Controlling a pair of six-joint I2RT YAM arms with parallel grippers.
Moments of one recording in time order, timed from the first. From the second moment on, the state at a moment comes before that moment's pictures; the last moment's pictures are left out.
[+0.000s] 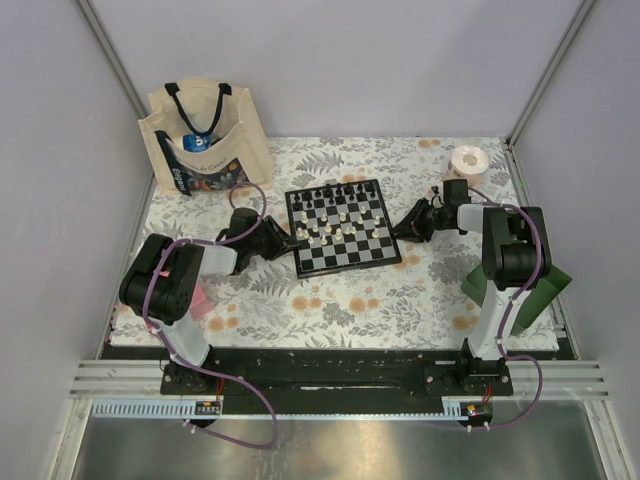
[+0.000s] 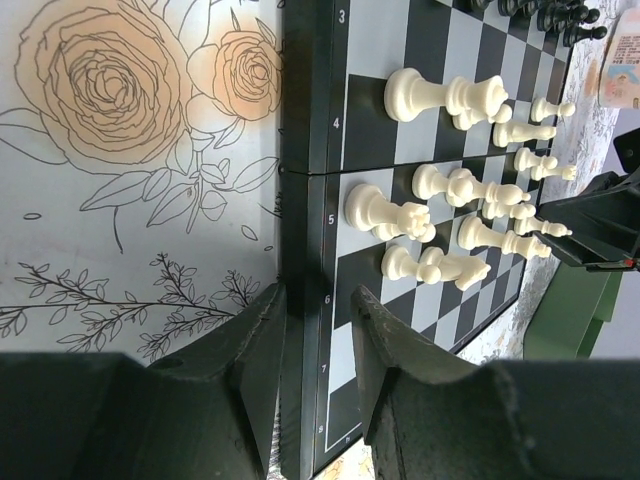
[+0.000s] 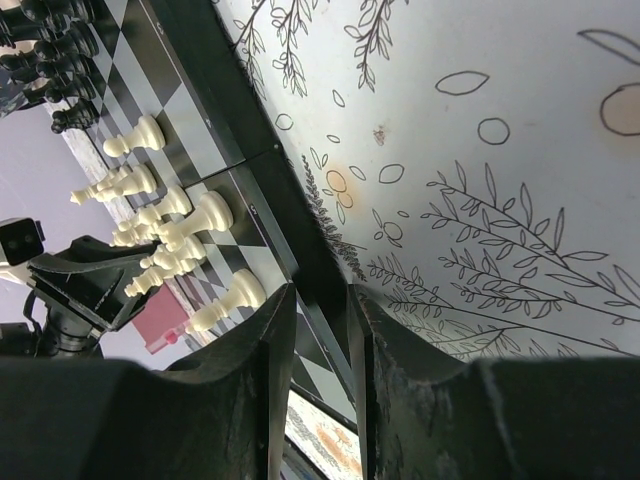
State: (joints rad) left arm -0.30 1.73 0.67 0.38 0.32 -0.91; right arm 0.02 1.99 1.11 -0.14 -0.67 0.69
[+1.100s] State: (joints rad) left arm -0.42 1.55 0.47 0.43 0.25 -0.92; right arm 0.02 1.76 0.78 0.02 -0.60 0.68
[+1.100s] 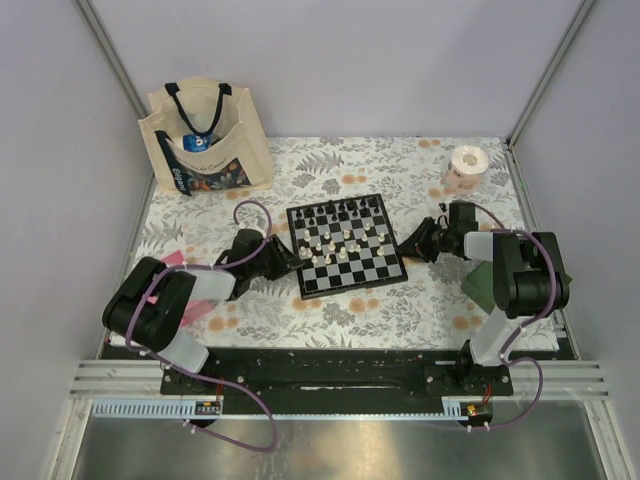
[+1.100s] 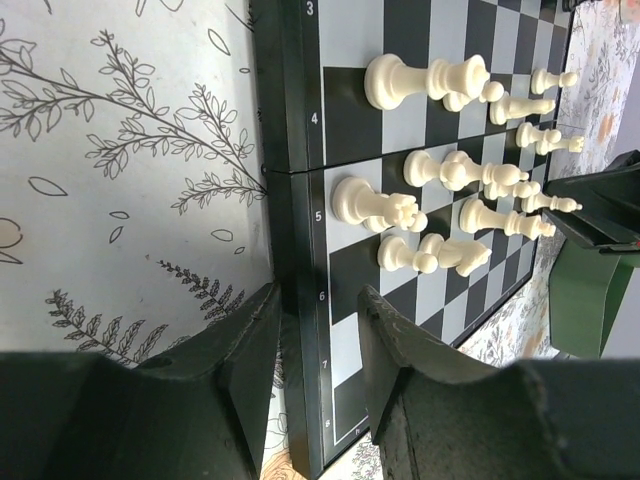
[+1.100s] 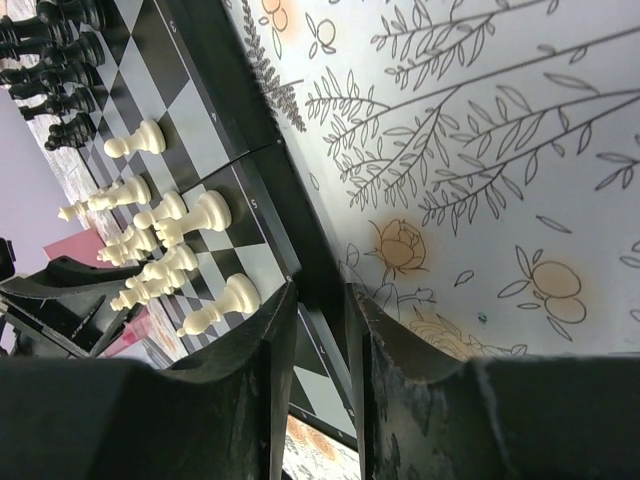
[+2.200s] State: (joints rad) left arm -0.45 1.05 0.59 -0.17 -0.27 -0.63; right arm 0.11 1.55 1.11 -0.38 -0.31 0.51
